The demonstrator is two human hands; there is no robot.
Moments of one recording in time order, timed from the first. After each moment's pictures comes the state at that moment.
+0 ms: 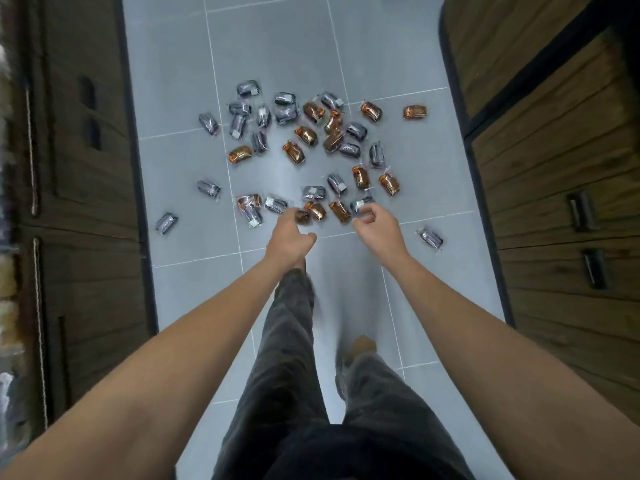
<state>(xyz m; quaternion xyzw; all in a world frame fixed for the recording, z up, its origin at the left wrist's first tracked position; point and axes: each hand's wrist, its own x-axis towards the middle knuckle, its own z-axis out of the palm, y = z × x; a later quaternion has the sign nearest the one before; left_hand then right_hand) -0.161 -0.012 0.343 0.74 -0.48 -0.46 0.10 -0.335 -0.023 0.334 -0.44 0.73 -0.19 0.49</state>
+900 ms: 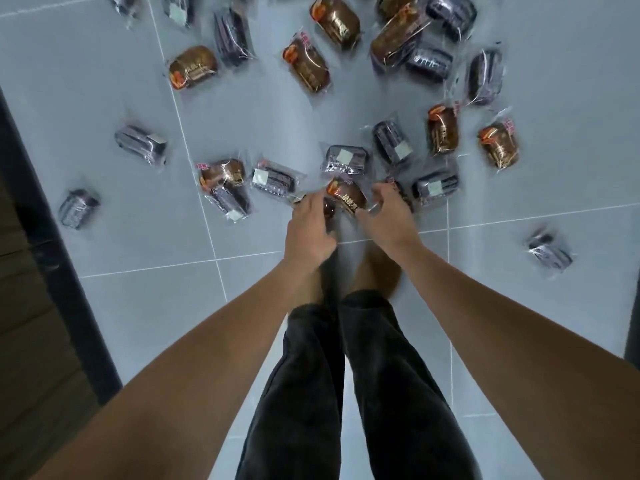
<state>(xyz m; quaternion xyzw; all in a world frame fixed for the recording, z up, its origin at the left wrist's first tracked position) -0.113 -0.188 -0.115 0.70 -0.55 -0.46 -0.01 -0.258 -0.209 -0.120 -0.45 0.73 -0.06 0.51</state>
